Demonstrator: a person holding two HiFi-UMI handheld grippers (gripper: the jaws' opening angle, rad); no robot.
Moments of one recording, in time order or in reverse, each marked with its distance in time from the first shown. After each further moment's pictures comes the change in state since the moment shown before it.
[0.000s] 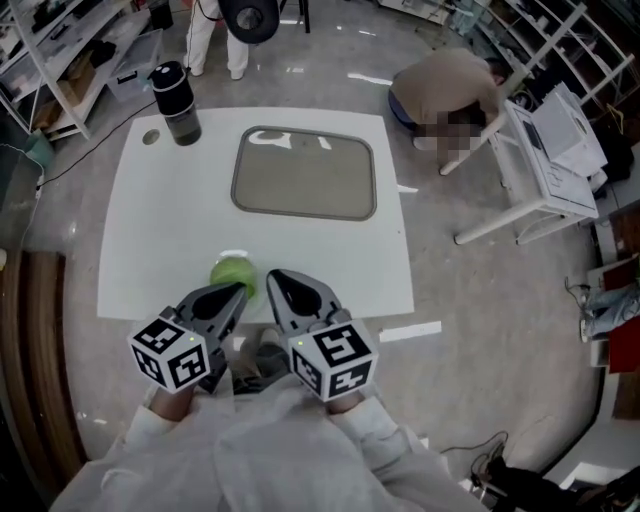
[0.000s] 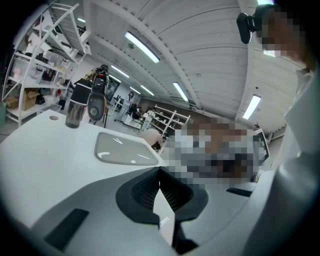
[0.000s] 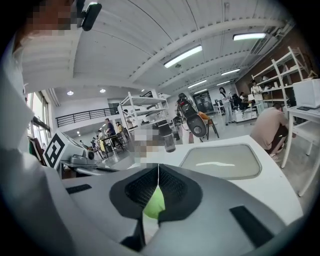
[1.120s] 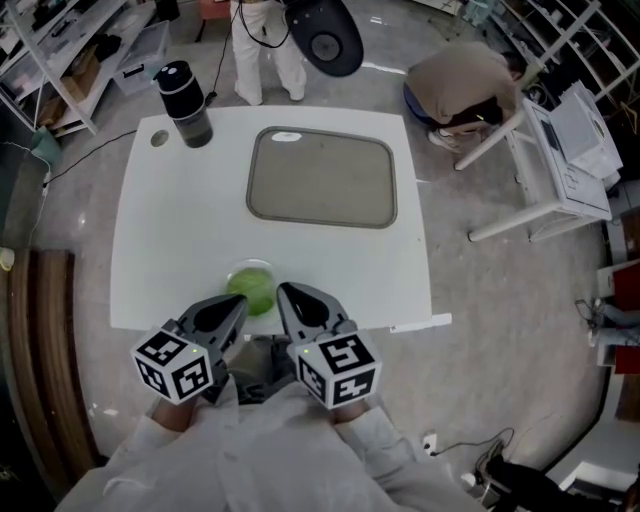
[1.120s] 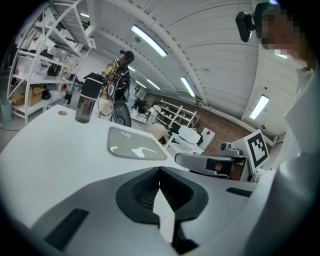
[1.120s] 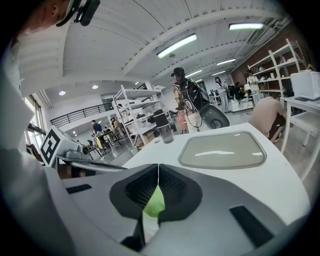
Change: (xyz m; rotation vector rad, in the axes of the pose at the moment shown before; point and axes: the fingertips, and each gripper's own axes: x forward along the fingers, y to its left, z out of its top) left arm -0.013 0.043 0.001 -0.049 0.071 0.052; right arm 0.037 -0.002 -0.017 0.065 0.098 -0.028
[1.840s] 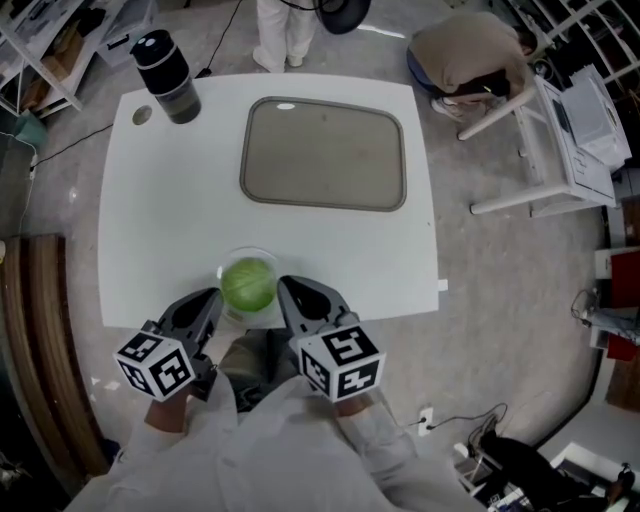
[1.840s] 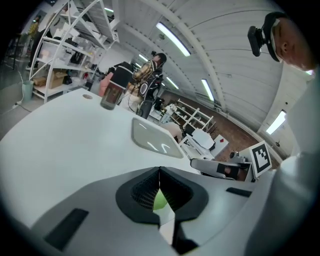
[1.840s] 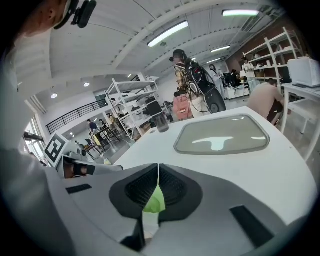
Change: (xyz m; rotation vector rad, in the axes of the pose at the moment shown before) left arm -0.002 0.072 -0.018 -0.200 0.021 0.108; right arm 0.037 -0.024 -0.027 0.080 0.109 -0.014
